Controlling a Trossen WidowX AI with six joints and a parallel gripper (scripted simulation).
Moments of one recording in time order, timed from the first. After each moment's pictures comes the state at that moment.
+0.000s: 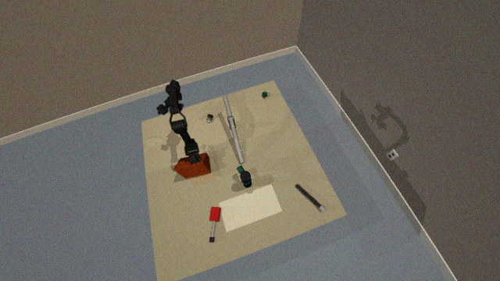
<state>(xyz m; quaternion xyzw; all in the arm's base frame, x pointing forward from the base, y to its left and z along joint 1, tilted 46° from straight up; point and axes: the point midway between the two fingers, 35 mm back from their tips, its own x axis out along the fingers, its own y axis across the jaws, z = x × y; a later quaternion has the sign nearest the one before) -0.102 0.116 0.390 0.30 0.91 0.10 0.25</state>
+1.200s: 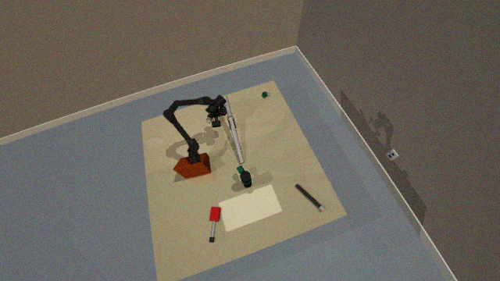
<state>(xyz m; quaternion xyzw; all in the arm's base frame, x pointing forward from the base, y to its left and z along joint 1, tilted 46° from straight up) 0.226 0.160 0.242 0.42 0.59 0.27 0.63</state>
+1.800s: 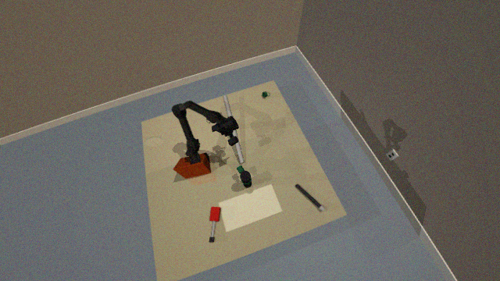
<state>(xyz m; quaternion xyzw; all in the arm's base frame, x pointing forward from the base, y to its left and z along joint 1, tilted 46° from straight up) 0.291 -0.036 0.133 0.34 0.41 0.22 0.81</state>
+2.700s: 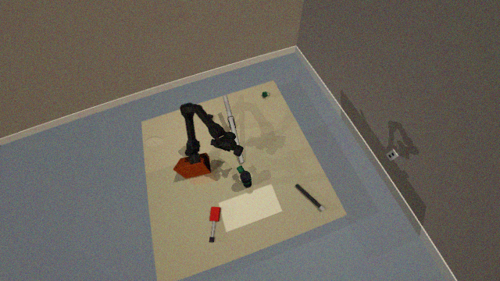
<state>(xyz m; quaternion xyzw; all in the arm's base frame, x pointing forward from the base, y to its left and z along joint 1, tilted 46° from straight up) 0.266 -0.114 0.057 0.06 0.31 0.31 0.90</state>
